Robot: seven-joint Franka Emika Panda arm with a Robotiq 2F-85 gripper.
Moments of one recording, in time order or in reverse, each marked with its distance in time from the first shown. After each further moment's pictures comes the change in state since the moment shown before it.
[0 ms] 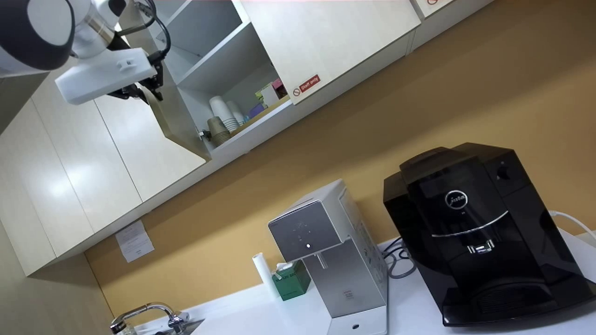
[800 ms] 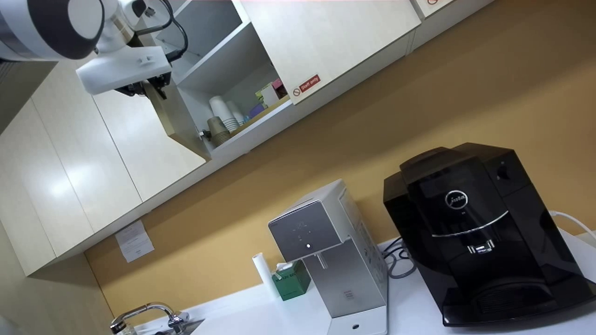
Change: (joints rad) arm 0.160 0.053 -0.124 0.113 0.003 -0.065 -0.074
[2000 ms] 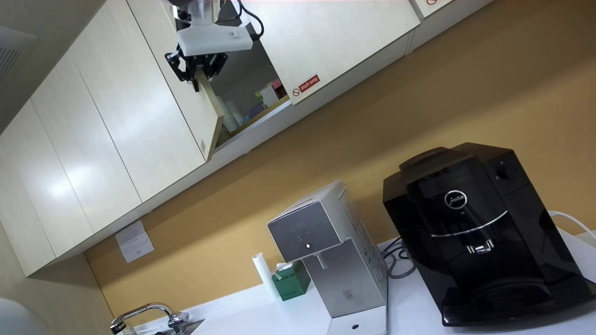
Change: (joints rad) arm 0.378 0.072 -0.459 0.448 0.101 -0.527 -0.461
